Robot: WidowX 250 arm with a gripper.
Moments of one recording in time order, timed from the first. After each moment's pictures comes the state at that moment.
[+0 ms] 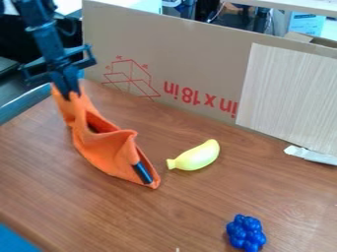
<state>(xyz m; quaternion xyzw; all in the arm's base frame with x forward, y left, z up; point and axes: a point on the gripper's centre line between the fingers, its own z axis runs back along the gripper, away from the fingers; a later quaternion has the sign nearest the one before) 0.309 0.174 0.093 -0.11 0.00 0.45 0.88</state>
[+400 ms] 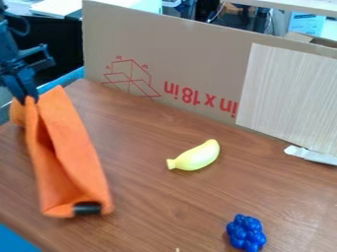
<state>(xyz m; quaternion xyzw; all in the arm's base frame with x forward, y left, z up) 0.259 0.204 0.103 -0.11 0.00 0.48 0.87</state>
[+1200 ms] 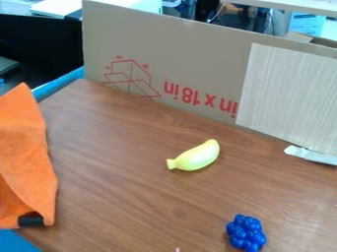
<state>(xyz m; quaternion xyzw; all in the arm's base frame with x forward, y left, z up) 0.204 0.267 0.085 0.03 0.07 0.63 0.77</state>
